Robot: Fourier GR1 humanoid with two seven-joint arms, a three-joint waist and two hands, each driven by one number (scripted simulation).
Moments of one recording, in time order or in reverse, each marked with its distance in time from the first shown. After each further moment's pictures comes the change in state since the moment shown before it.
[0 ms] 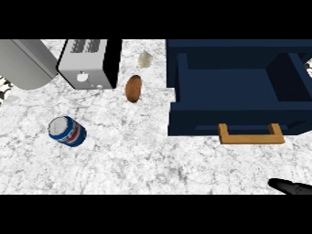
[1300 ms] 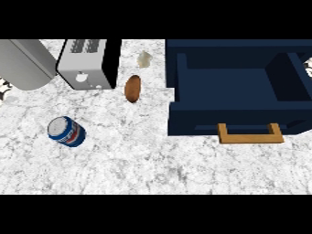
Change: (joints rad) left arm -0.066 0.013 0.065 0.101 0.335 0.069 0.335; right arm 0.235 -0.018 -0.282 -0.033 -0.257 0.291 -0.106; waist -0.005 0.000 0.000
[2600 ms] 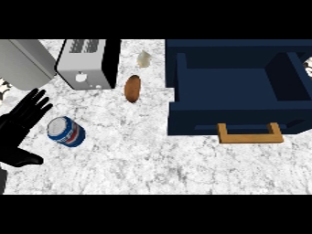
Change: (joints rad) left arm -0.146 -0.209 -0.110 0.465 -0.558 -0.055 -0.408; right arm 0.020 0.038 -0.189 0.009 -0.102 0.183 0.025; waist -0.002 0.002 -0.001
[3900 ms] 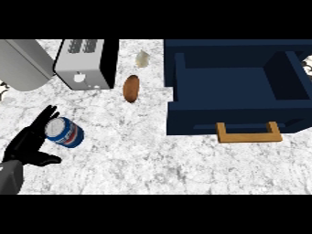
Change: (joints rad) left arm -0.254 0.058 -0.006 0.870 -0.348 -0.023 -0.612; right arm -0.018 0.043 -0.093 -0.062 -0.053 0.071 0.096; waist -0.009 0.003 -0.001
